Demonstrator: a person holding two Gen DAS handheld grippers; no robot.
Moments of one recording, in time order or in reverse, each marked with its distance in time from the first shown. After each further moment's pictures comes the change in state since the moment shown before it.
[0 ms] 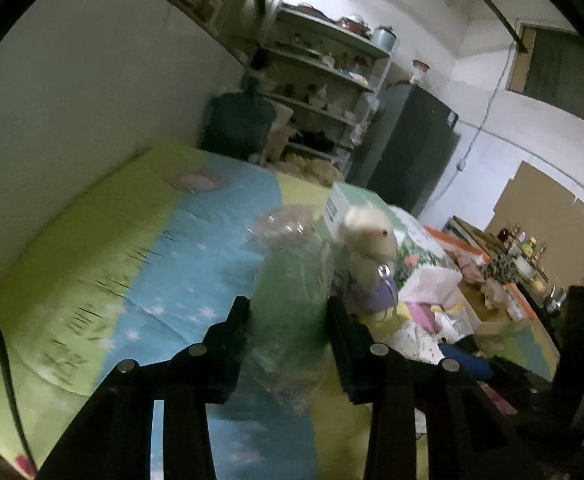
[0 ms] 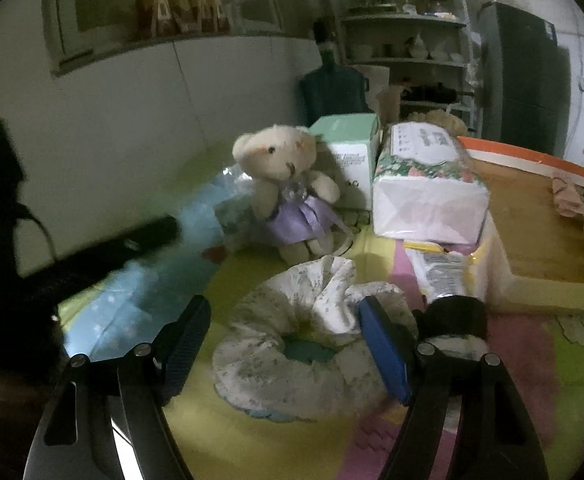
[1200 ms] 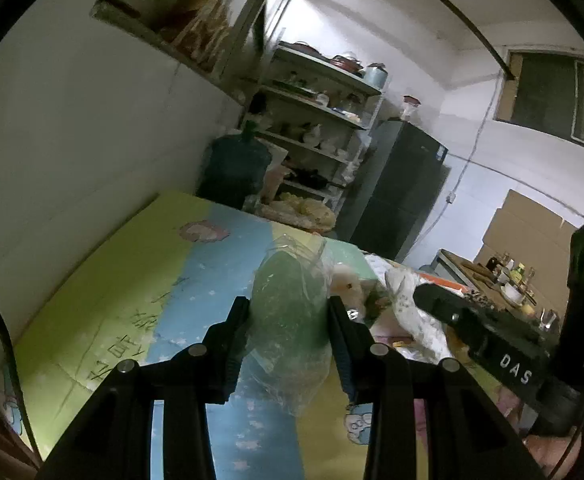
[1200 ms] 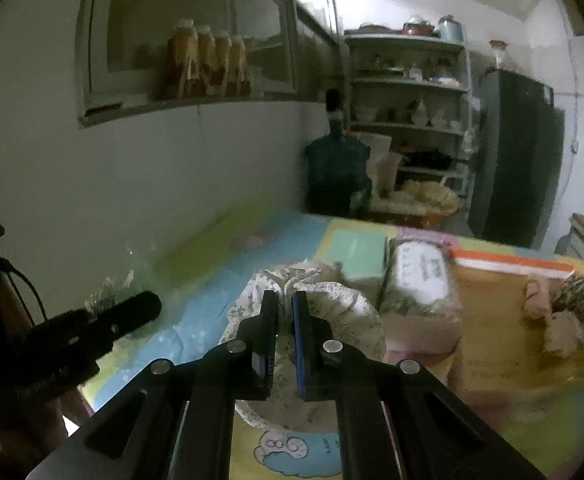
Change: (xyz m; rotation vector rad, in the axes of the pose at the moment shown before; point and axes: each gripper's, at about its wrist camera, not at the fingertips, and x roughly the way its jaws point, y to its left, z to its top) left arm -0.054 -0.009 0.014 0.003 -0.127 -0.034; right arm -0.055 0.041 0.057 -0.098 -0.219 -0.065
